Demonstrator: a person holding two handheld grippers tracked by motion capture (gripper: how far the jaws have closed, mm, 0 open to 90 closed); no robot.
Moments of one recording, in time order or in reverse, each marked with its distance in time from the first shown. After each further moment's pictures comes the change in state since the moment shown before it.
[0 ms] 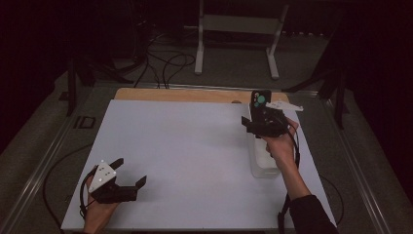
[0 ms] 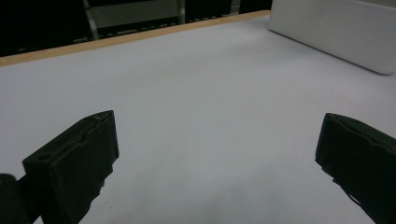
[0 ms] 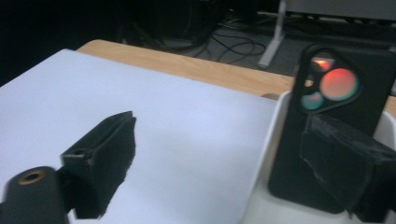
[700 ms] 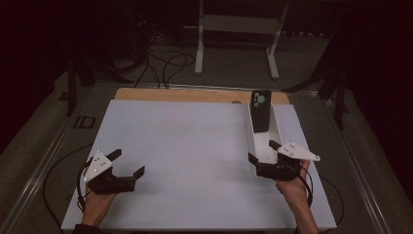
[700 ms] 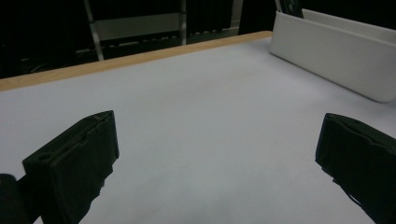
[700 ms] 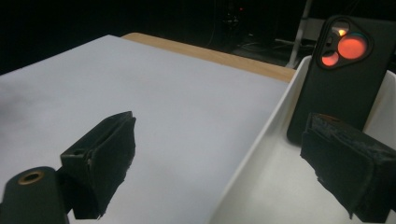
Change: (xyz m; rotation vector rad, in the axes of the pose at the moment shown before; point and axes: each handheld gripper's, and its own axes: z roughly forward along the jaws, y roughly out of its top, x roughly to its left) left arm 0.010 0.023 0.001 -0.042 -0.006 -0.008; right arm 0.025 -0.084 -0.071 -0.114 0.067 -0.108
